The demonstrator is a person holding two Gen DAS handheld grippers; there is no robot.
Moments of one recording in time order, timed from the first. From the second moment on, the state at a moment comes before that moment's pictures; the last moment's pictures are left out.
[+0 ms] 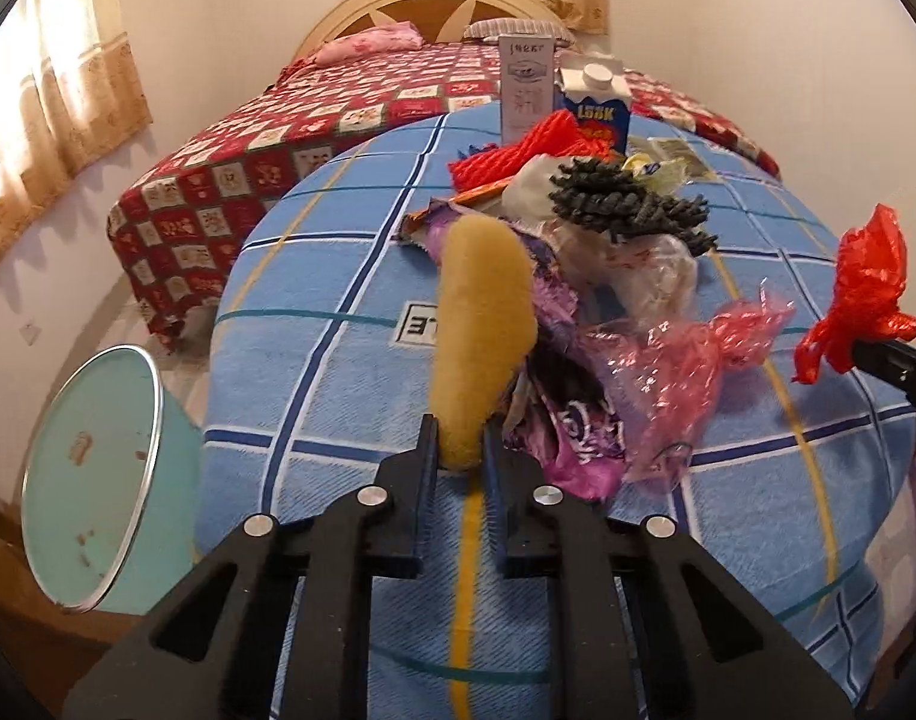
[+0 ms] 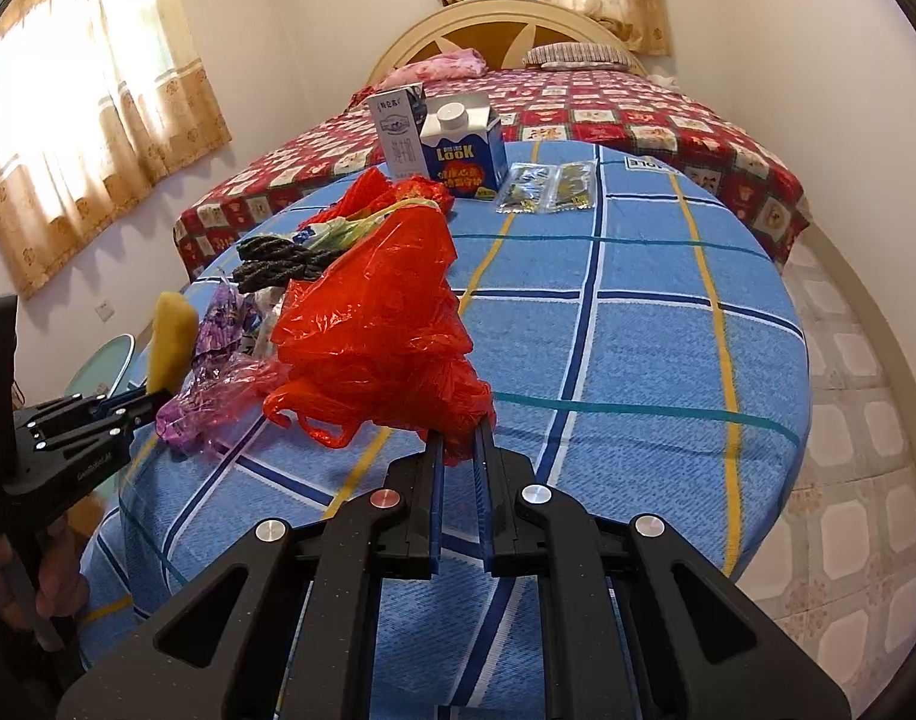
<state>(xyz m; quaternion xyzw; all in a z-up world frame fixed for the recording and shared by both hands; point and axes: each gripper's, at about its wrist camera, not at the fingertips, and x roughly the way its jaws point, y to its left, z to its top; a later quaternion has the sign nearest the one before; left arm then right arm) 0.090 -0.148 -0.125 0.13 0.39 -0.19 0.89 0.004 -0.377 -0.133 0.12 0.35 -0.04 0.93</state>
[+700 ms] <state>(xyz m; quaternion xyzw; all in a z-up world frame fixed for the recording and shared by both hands) 0.096 -0.034 -0.088 0.12 0.38 -0.08 0.91 0.051 -0.298 -0.095 0.06 0.33 0.04 0.94</state>
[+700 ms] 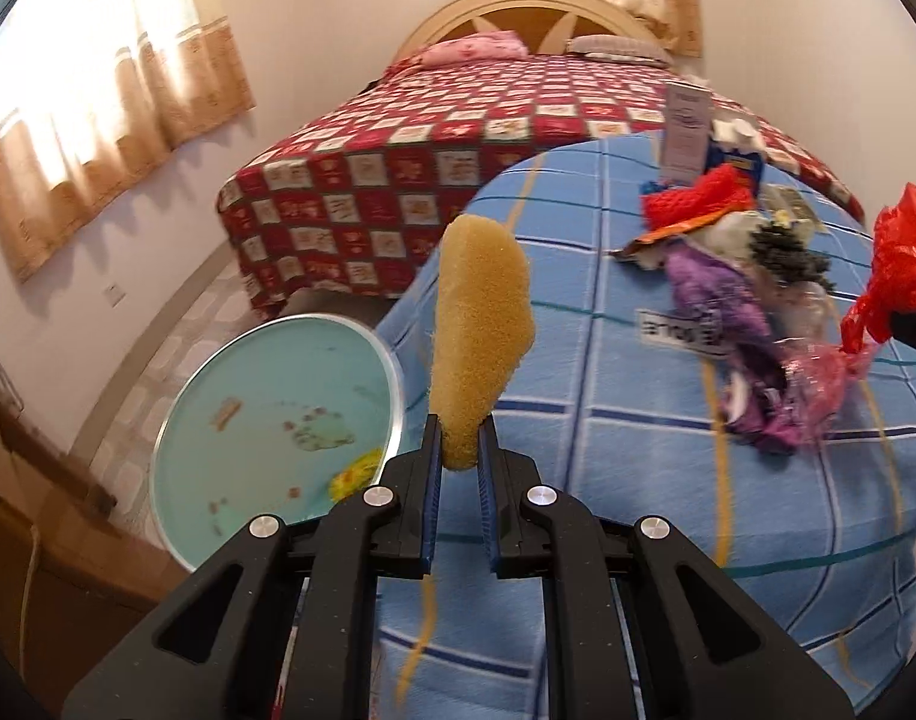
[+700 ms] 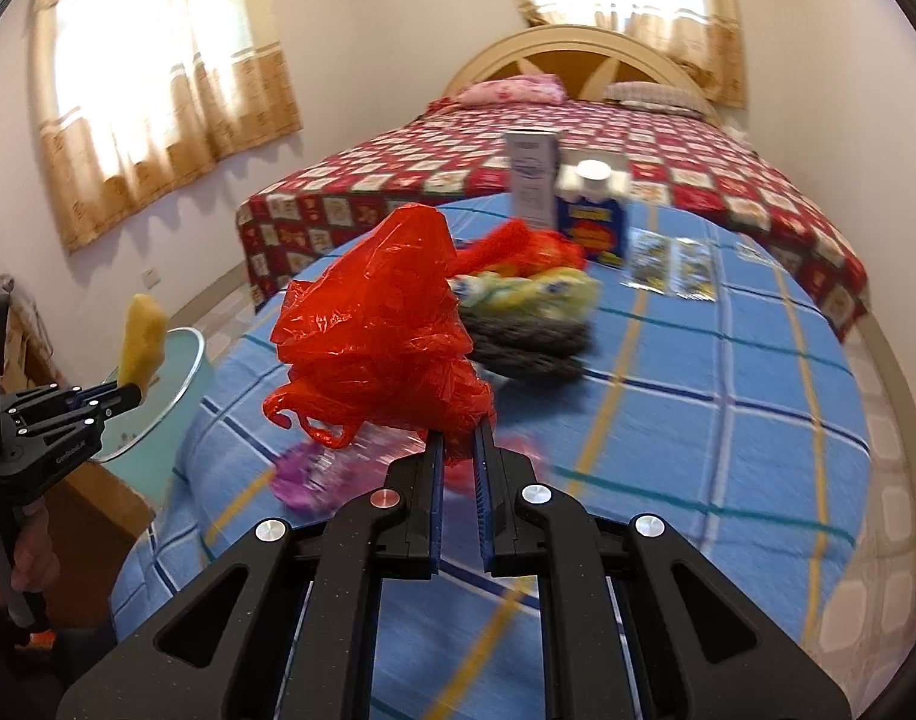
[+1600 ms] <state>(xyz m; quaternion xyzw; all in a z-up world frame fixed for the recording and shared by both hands) 0.120 0.061 -0.098 0.12 0.41 0.05 0.90 0.150 -0.163 -0.103 -0.04 0.38 0.13 0.92</state>
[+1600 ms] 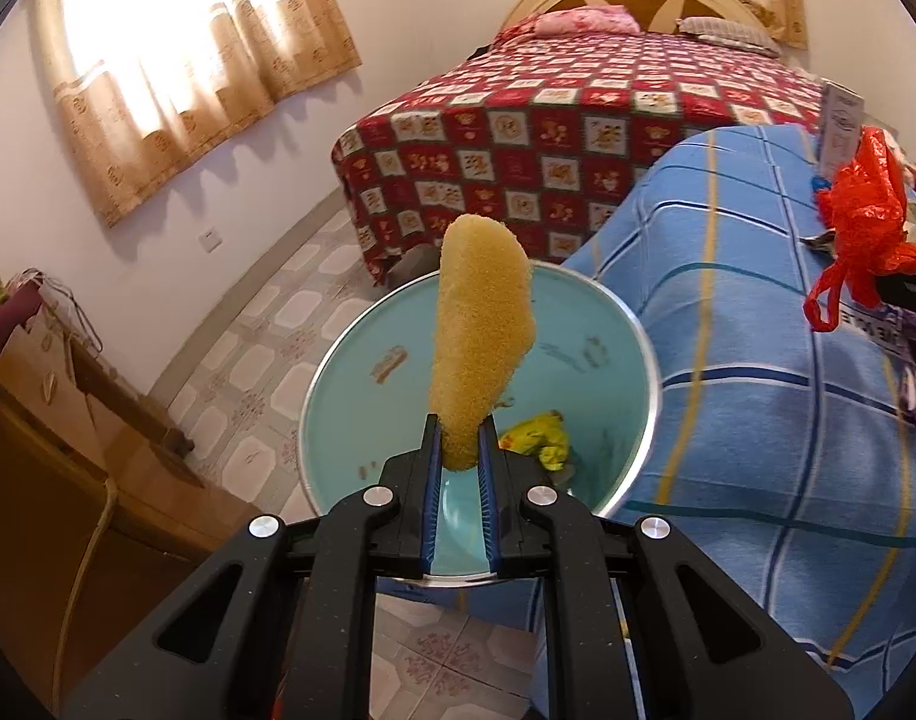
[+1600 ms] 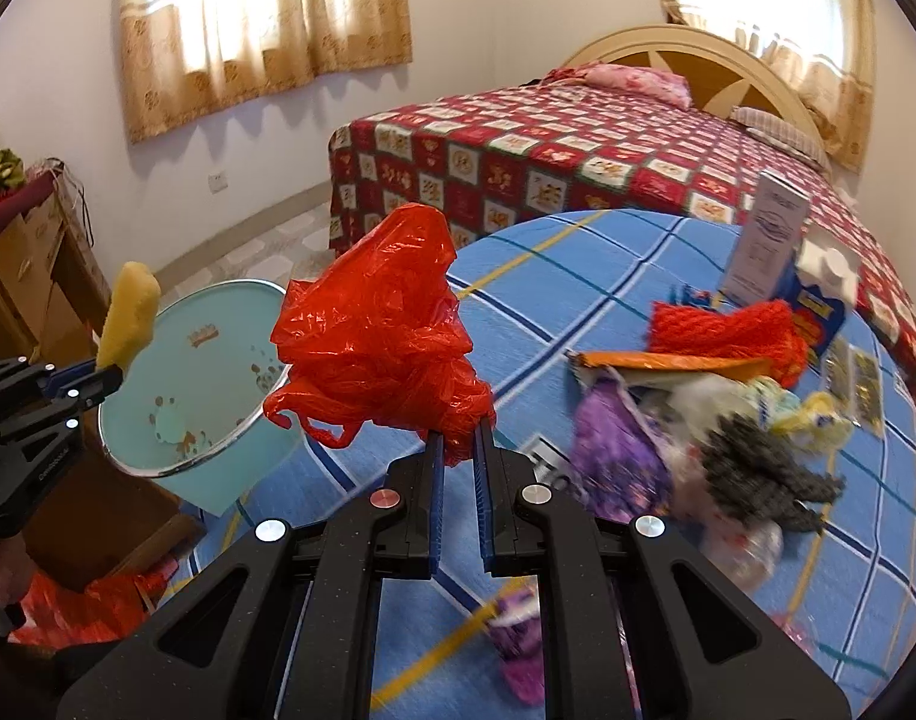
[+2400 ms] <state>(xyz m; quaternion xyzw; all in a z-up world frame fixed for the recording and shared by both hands) 0.135 0.106 -0.107 0.10 0.43 0.10 0.89 0.189 -0.093 -0.115 -0.09 0.40 0.16 0.90</state>
